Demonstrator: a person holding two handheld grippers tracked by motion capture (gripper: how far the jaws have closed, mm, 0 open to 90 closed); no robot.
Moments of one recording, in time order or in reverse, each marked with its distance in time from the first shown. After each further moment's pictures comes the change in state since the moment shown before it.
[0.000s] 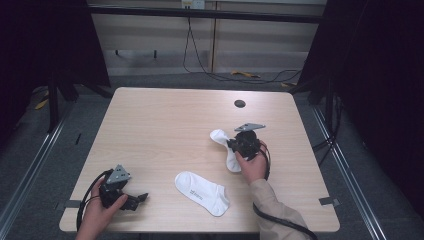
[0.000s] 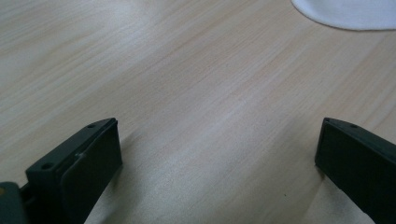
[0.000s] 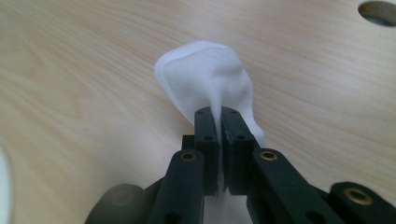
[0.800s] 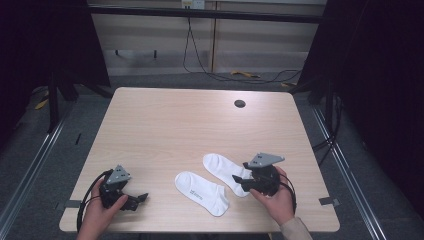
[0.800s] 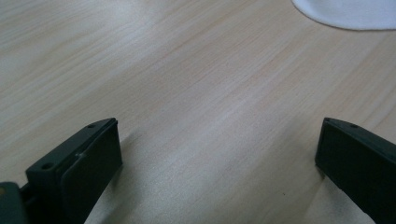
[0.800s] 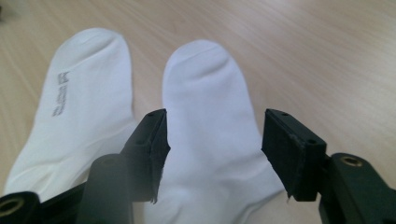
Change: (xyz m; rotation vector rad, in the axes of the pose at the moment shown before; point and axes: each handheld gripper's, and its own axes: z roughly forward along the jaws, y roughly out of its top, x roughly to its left) left arm -0.001 -0.001 0.000 -0.009 0.007 -0.007; right arm 0.029 -0.068 -0.081 -0.005 0.116 -0.192
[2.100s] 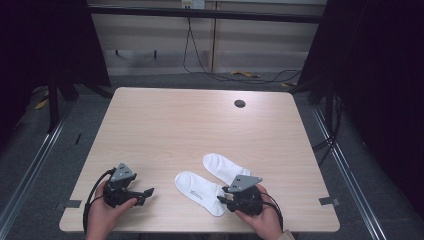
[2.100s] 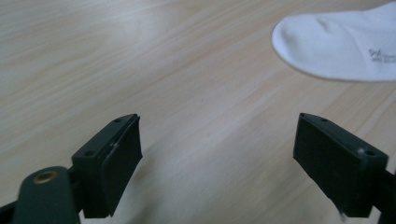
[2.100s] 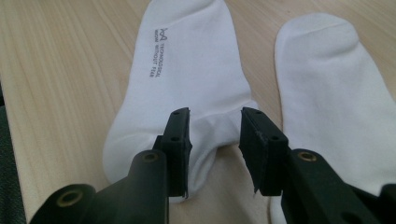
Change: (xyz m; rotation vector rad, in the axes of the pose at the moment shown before) left arm -0.021 0.026 -0.001 -0.039 0.015 -0.086; right arm 0.058 -0.015 0.025 0.058 0.137 -0.111
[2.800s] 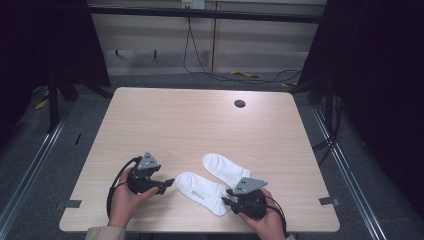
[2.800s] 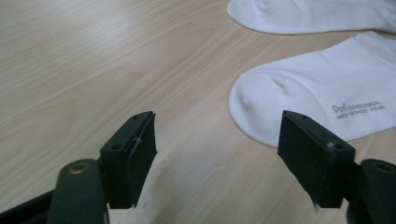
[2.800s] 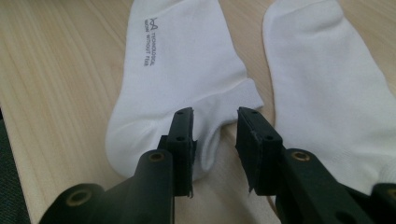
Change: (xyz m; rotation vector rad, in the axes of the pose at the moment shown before) left arm -0.025 0.045 0.035 0.015 -0.084 0.106; right arm 0.002 -0.012 -0.006 0.006 -0.048 0.038
